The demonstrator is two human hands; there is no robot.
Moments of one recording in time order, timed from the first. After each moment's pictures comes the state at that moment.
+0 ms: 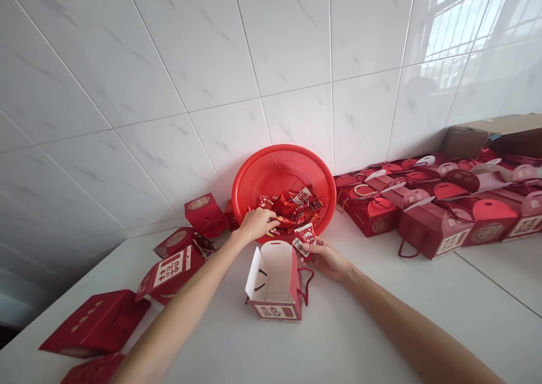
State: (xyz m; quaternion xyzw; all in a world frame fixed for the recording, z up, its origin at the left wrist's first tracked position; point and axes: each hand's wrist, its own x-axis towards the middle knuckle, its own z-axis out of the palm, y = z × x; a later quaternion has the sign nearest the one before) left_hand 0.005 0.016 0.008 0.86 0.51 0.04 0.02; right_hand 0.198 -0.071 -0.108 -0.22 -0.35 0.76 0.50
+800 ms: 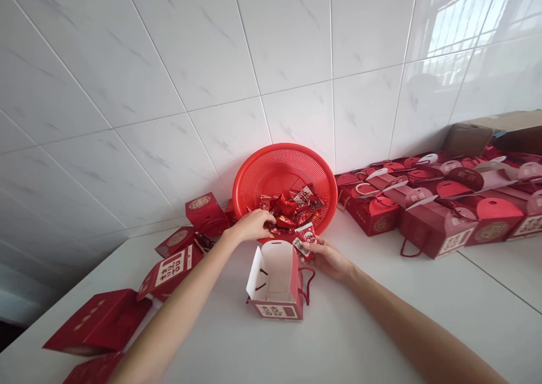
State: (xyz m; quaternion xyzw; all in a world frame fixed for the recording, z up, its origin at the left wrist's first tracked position) left_hand -0.010 0.019 0.013 0.90 0.44 -0.01 0.04; right_hand 0.198 -0.071 -0.108 -0.21 -0.35 0.76 0.51
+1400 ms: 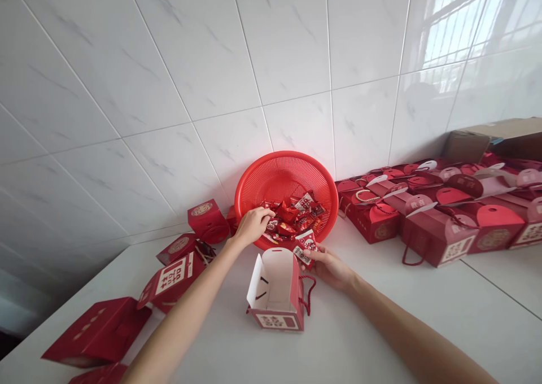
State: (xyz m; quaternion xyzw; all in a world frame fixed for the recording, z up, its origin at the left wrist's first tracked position) left_hand -0.010 0.026 0.006 0.85 0.49 0.19 0.03; right_hand 0.195 -0.073 -0.105 -0.21 -0.35 0.75 0.52
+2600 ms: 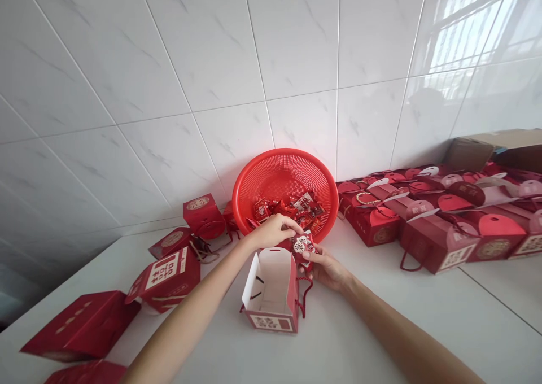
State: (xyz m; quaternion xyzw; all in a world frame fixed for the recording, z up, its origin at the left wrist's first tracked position) left_hand 0.032 0.000 0.005 0.86 0.36 0.16 0.33; right_hand 0.198 -0.069 -0.108 -0.23 -0.35 0.77 0.48
